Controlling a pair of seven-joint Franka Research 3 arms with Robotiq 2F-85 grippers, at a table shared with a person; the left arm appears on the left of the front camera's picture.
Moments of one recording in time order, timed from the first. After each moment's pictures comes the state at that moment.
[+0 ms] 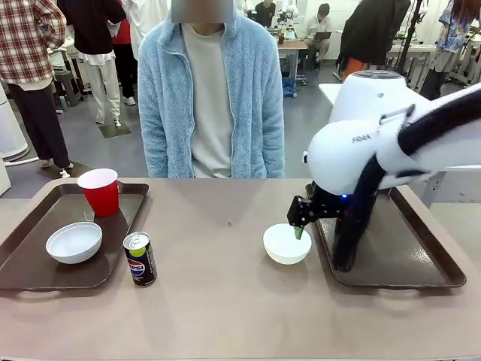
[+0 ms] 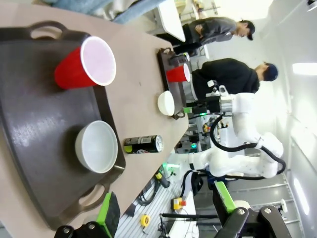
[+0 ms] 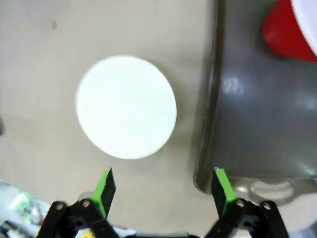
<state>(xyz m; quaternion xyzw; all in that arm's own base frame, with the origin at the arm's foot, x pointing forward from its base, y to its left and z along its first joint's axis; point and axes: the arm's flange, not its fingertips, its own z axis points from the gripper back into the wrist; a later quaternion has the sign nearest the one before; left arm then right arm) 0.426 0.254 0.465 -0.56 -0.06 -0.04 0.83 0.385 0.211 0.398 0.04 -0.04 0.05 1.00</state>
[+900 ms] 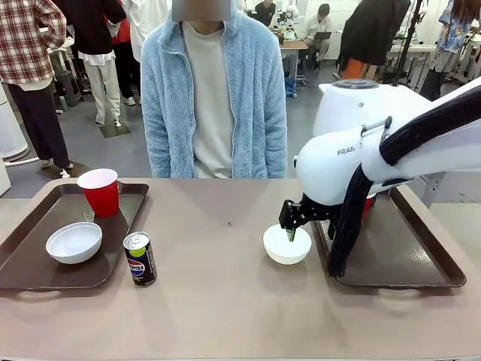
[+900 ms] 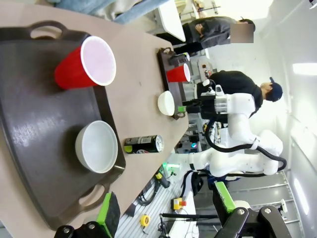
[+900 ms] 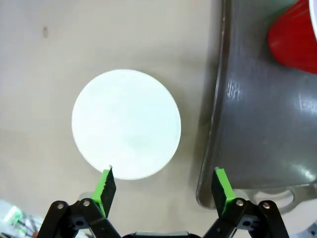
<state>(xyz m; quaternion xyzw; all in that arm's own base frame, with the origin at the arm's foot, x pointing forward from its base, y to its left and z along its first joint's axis) 0.426 0.254 0.465 -0.56 -0.06 -0.04 0.83 0.392 0.230 0.375 0.01 -0.06 0.04 1.00</state>
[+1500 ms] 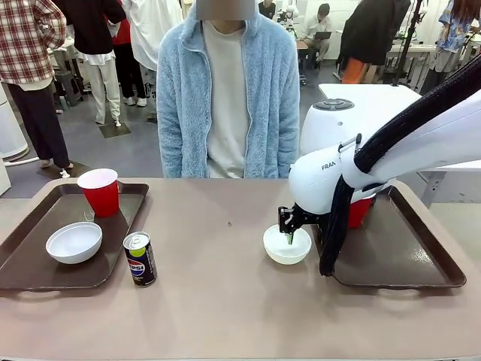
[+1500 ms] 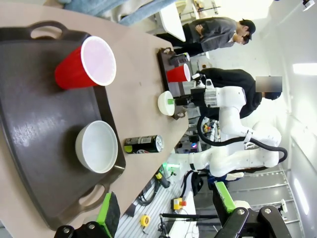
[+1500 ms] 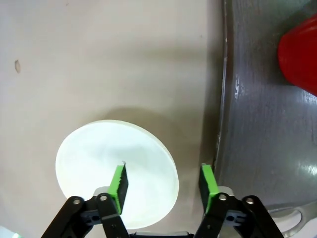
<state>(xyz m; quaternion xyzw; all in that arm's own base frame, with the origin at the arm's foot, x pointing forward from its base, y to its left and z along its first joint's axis) 0.426 0.254 0.465 -0.56 -0.06 -0.04 0.83 0.426 0.233 0.339 0.00 -0.05 0.01 1.00</state>
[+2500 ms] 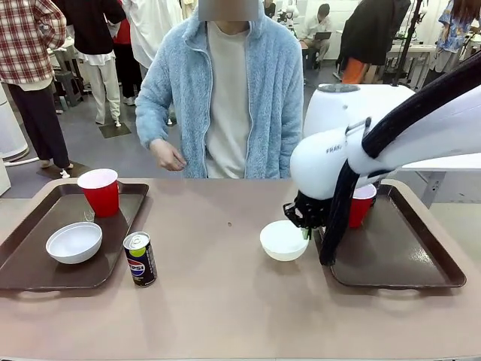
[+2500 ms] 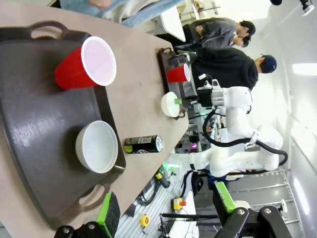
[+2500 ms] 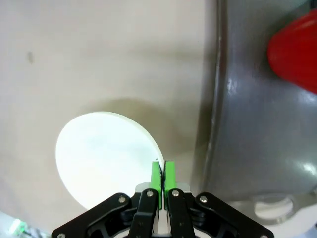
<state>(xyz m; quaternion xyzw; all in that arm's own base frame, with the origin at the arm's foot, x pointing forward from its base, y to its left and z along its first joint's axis) 0.426 0.254 0.464 -0.56 -0.06 -0.04 0.83 0.415 0.229 0.377 0.00 -0.04 0.03 1.00</state>
